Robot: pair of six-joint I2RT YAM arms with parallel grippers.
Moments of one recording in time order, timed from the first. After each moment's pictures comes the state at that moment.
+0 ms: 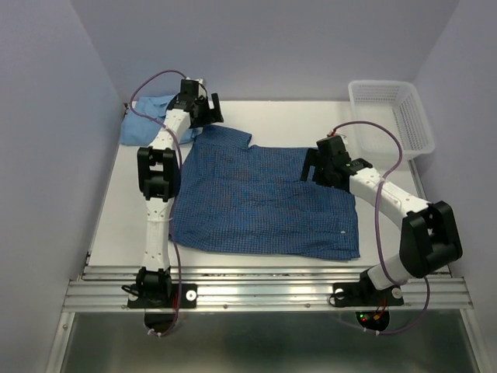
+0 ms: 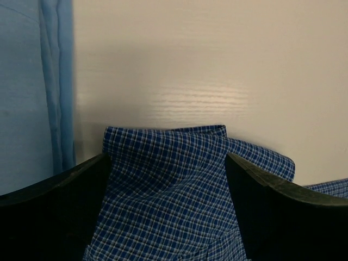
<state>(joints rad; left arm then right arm) -0.14 2.48 2.29 -0.57 0.20 -0.32 0.39 1.47 1.02 -0.44 0.25 0.54</state>
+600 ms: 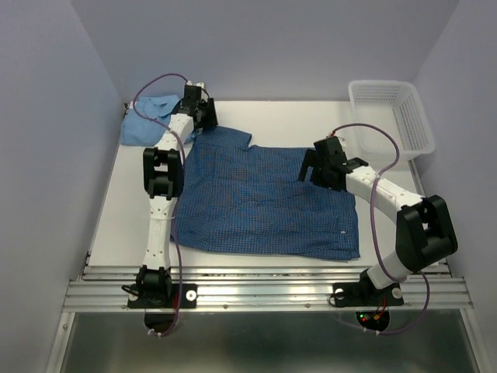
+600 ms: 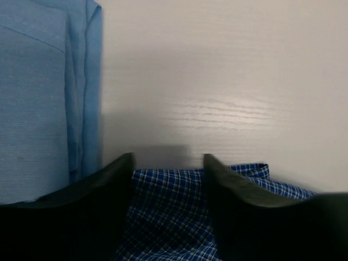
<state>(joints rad) -0.14 2.62 2.38 -0.50 0.08 -0.26 0.39 1.54 1.05 -0.43 0.23 0.60</state>
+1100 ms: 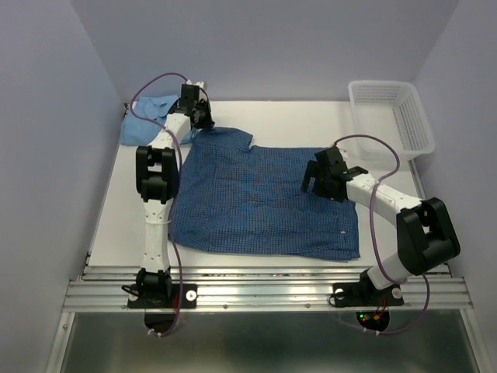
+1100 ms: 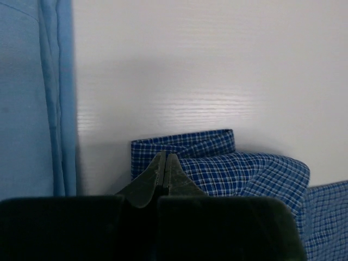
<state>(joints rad) -0.14 2.51 2.21 -0.45 0.17 -0.29 0.39 1.52 0.95 -0.42 0.23 0.63</state>
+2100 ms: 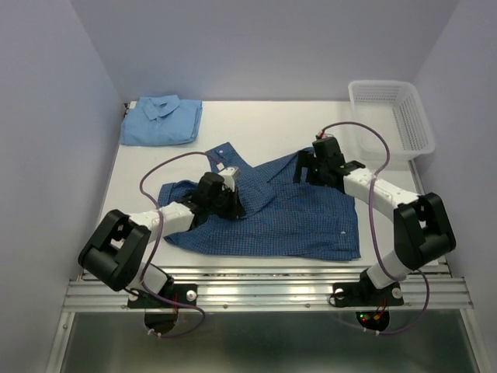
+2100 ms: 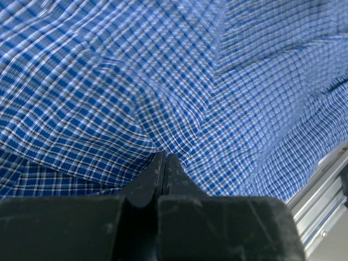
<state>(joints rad) -0.59 1.43 0.62 0.10 0.29 -0.42 0.40 1.52 0.98 -0.30 0.15 0.47</state>
